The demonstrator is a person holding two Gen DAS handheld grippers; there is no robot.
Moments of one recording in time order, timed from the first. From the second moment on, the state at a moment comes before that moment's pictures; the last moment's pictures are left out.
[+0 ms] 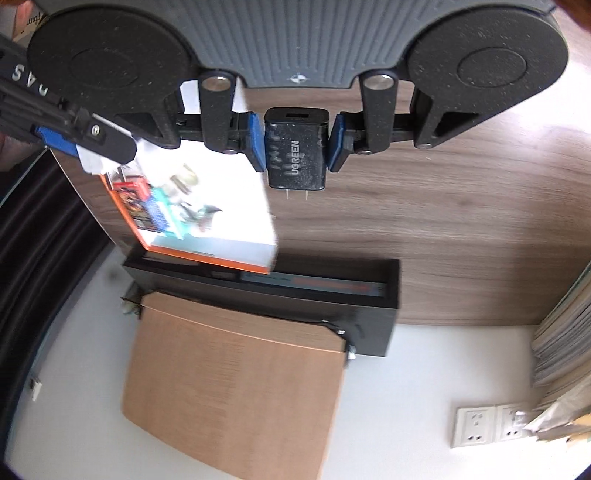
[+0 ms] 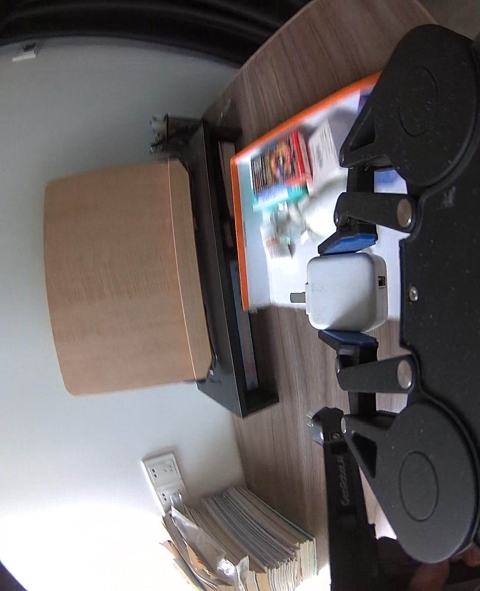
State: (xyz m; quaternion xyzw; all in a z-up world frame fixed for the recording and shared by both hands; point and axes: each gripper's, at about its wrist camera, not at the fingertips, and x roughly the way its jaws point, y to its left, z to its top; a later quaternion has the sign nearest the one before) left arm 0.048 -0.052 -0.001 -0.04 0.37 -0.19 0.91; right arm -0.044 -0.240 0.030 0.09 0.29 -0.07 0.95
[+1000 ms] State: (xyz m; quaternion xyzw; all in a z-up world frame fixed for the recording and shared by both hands) left arm -0.015 -0.150 -0.023 0.00 0.37 -0.19 0.91; right arm -0.089 -0.306 0.006 0.06 0.30 -0.01 0.95
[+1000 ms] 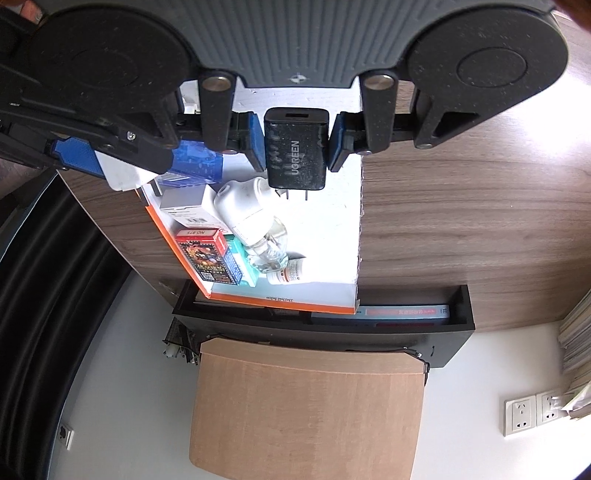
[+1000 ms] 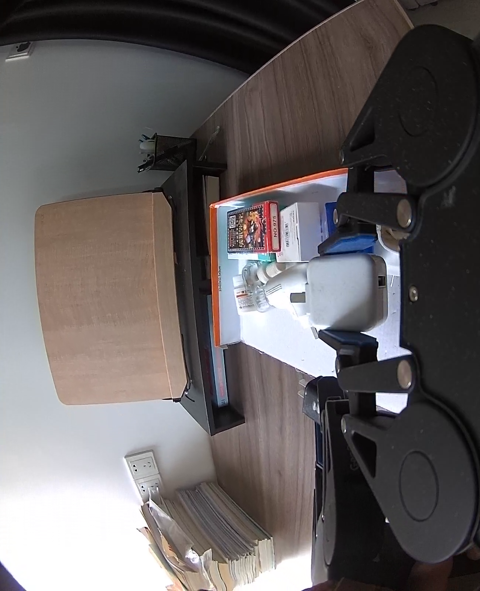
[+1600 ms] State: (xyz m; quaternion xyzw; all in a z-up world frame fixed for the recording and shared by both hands) left arm -0.014 -0.147 -0.027 0.00 0.38 -0.18 0.91; right arm -0.085 -0.301 0.003 0.04 0.31 0.00 0.95
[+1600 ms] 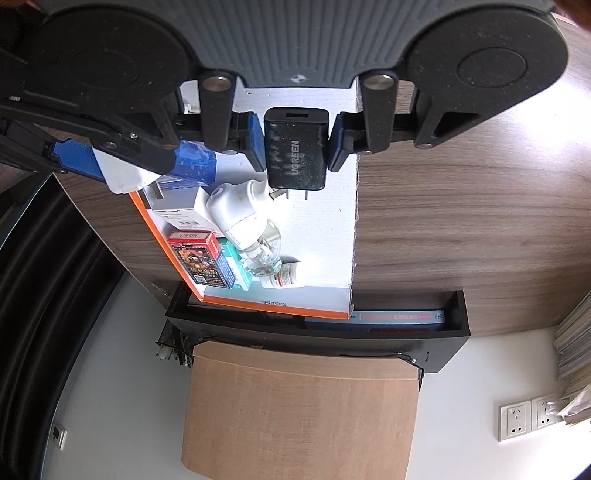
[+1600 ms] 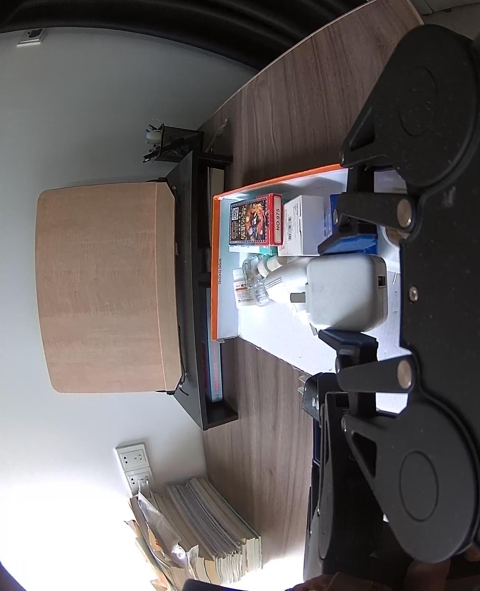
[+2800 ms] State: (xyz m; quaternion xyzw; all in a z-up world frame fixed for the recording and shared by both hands) left arm -0.011 -0.143 -0.028 -0.01 0.38 -0.18 0.91; right arm -0.082 -0.296 0.002 0.03 0.31 0.00 0.95
